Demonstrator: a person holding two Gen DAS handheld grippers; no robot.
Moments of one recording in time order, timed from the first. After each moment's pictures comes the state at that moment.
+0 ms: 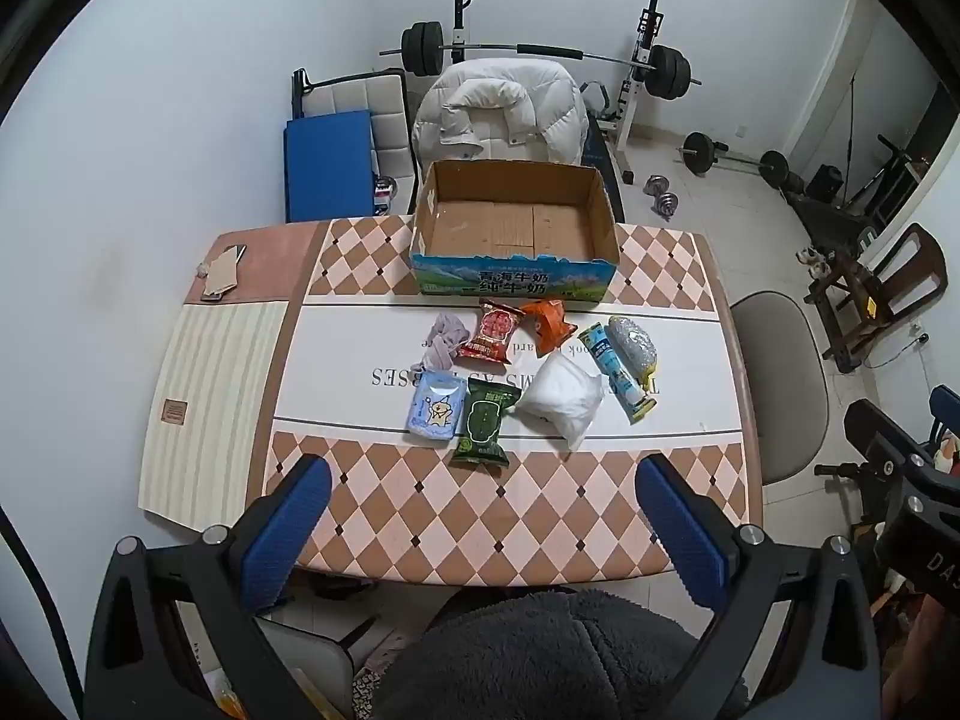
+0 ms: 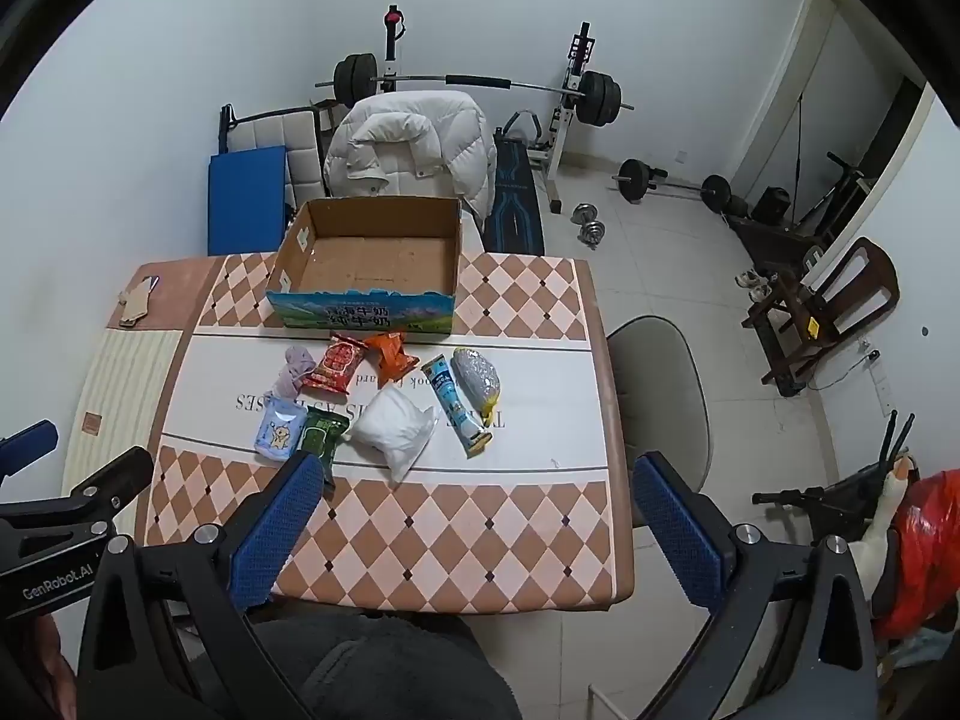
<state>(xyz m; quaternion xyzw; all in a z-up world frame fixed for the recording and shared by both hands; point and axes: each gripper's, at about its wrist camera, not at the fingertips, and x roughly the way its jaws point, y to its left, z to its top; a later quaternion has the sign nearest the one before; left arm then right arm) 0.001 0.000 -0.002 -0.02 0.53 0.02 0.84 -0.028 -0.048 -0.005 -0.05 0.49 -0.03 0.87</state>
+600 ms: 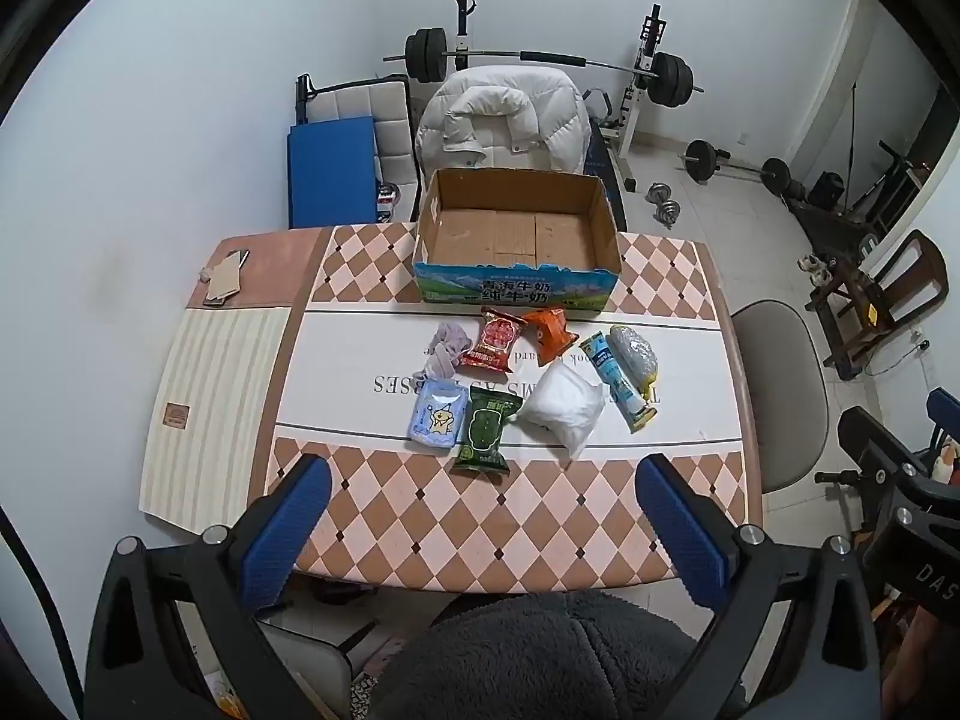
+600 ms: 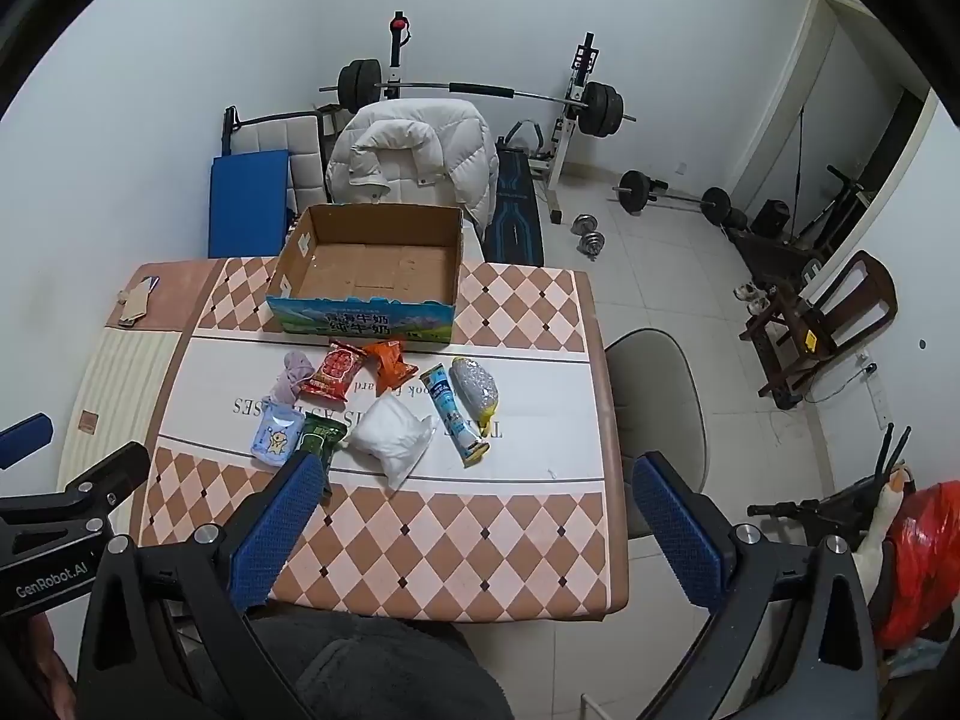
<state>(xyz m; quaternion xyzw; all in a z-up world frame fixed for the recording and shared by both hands) 0.010 0.000 0.006 -0.02 0.53 0.02 0.85 -0.028 -0.048 -0.001 -0.05 0.48 -0.03 0.87</state>
